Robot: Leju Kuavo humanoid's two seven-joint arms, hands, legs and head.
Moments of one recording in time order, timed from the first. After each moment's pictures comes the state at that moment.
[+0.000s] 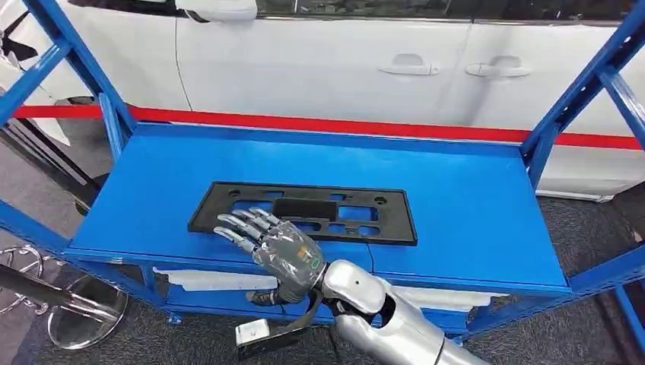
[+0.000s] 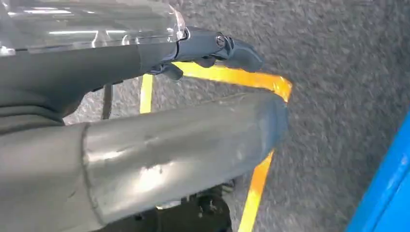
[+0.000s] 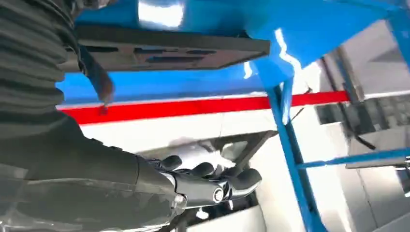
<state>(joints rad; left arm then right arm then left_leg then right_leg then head) -0.02 0.00 0.69 -0.21 -0.26 -0.11 -0.23 -0.50 0.04 0.94 -1.40 0.81 -0.24 -0.15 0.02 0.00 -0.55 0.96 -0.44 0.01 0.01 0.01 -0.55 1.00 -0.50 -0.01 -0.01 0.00</state>
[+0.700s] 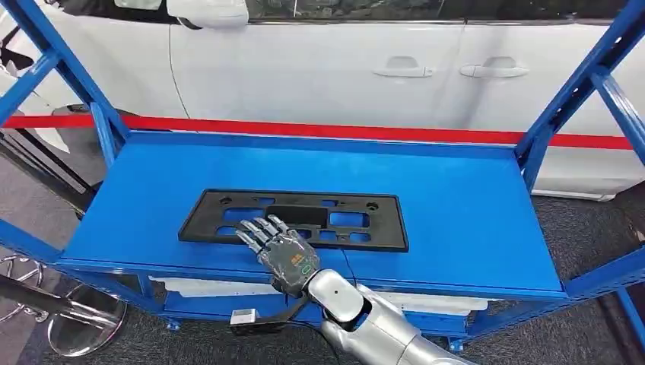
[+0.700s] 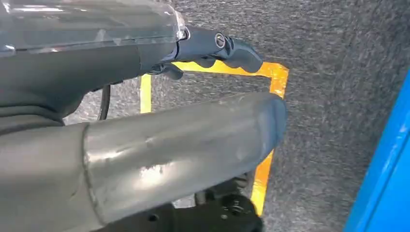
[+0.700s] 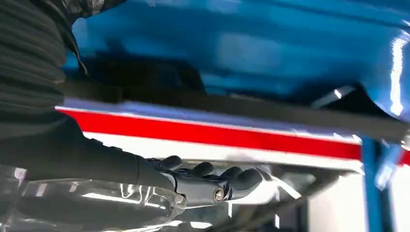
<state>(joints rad) -0.02 -0.01 0.70 -0.21 -0.33 -0.12 -0.22 -0.53 0.16 0.96 -0.98 1.07 -0.38 0.04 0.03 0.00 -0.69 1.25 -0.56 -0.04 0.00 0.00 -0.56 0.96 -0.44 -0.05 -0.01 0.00</state>
